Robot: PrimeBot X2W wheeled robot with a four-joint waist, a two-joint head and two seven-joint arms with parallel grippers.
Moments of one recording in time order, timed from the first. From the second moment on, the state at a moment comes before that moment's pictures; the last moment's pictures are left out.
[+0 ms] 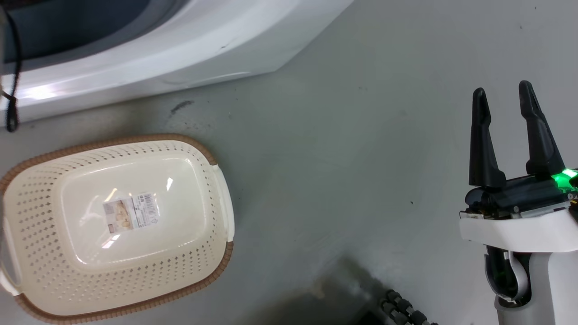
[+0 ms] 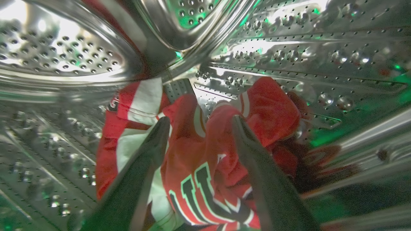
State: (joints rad) left arm -1.54 0.41 -0.39 1.07 -0.24 -0.13 0.17; right arm -0.25 -0.05 0.03 -0.16 0.20 0.13 -0.26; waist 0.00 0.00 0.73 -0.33
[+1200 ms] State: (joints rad) left arm -1.61 0.53 -0.71 1.07 -0.63 -0.13 0.32; right arm -0.29 -0.05 0.04 -0.17 0.20 0.13 -0.26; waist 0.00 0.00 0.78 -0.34
